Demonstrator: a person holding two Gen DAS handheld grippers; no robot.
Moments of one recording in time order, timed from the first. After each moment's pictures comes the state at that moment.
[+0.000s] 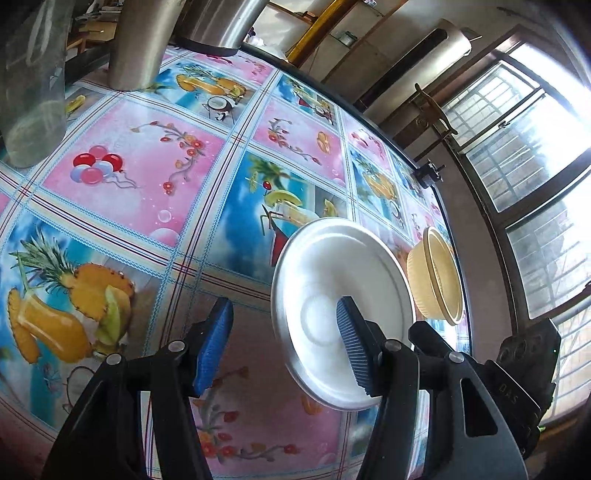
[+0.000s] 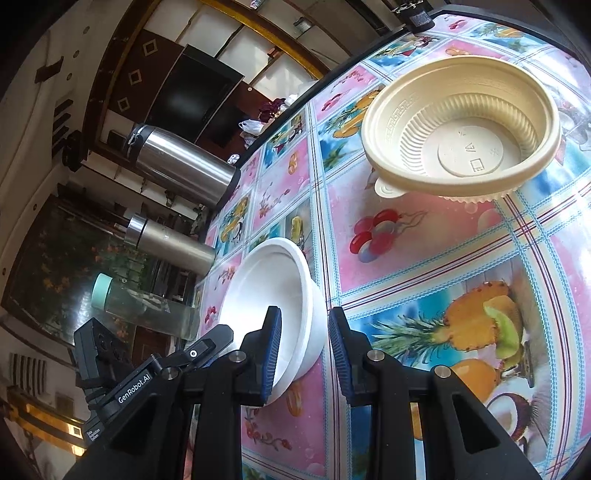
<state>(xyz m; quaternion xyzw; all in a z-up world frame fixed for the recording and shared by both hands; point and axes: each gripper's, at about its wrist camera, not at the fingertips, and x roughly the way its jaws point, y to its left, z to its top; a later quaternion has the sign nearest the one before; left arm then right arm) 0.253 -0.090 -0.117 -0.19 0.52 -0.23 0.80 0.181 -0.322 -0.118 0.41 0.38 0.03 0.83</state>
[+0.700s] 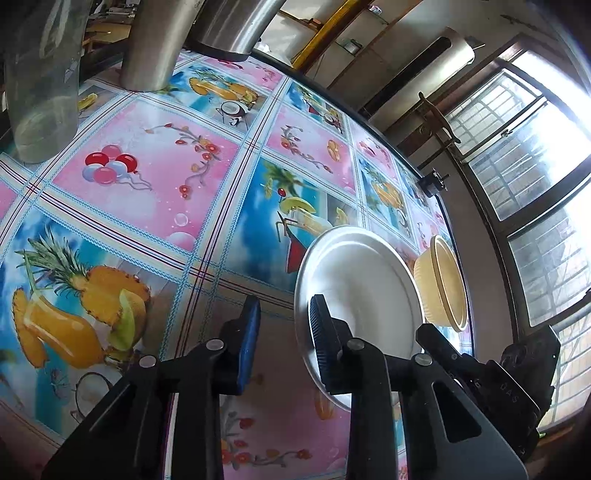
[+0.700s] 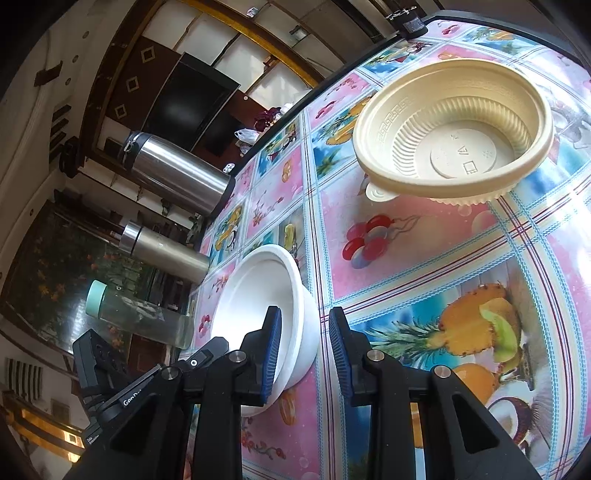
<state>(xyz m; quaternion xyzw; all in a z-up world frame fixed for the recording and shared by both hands) 0.256 -0.080 -0.124 -0.19 0.51 -0.22 0.81 0.177 -0.325 -0.124 0.41 0.37 0.01 0.83</state>
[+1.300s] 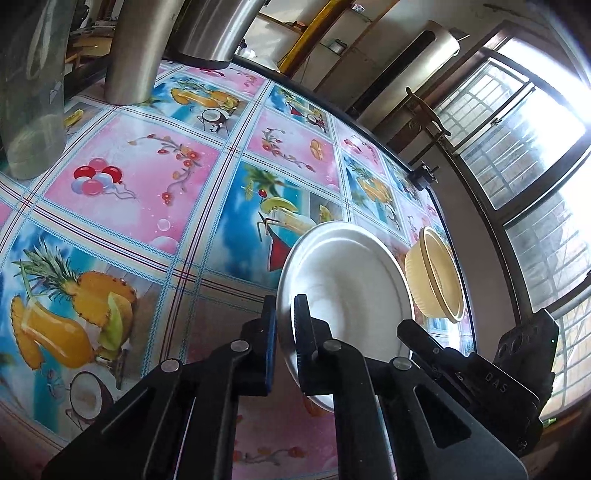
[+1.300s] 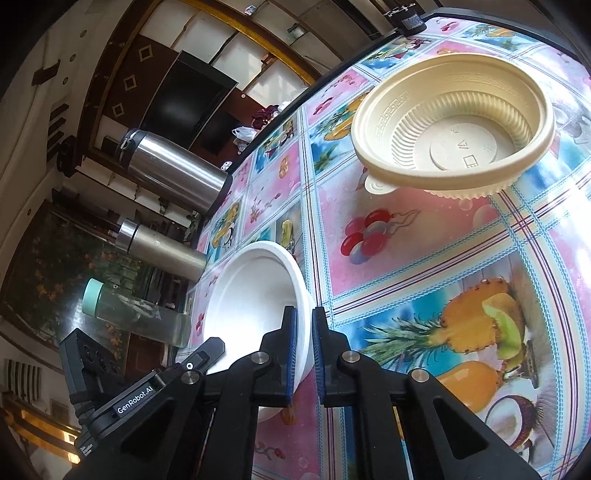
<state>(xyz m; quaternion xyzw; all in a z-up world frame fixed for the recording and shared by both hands) 0.249 -0.090 -0.116 -0.17 0.49 -0.23 0.82 0.182 -0.320 -0.126 0.41 0.37 0.01 0.83</state>
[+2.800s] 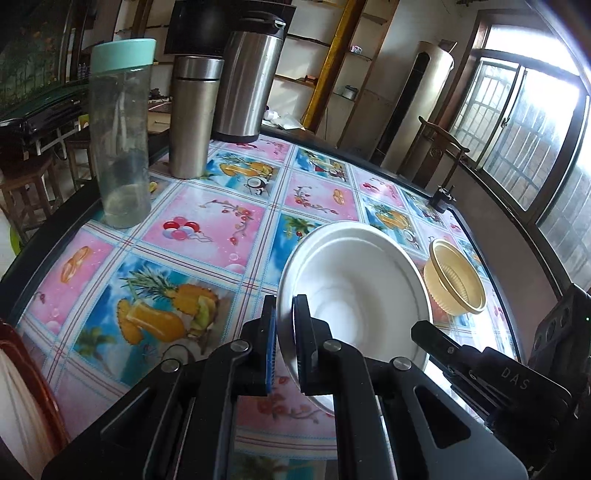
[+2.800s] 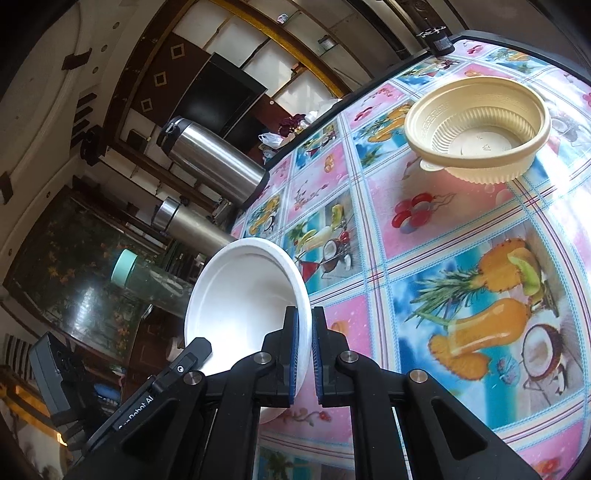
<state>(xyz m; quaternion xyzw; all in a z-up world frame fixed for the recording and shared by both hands) 0.175 -0.065 -0.066 -0.09 0.39 -0.15 0.91 0.148 -0.277 -0.103 0.39 0.34 0.05 0.86</state>
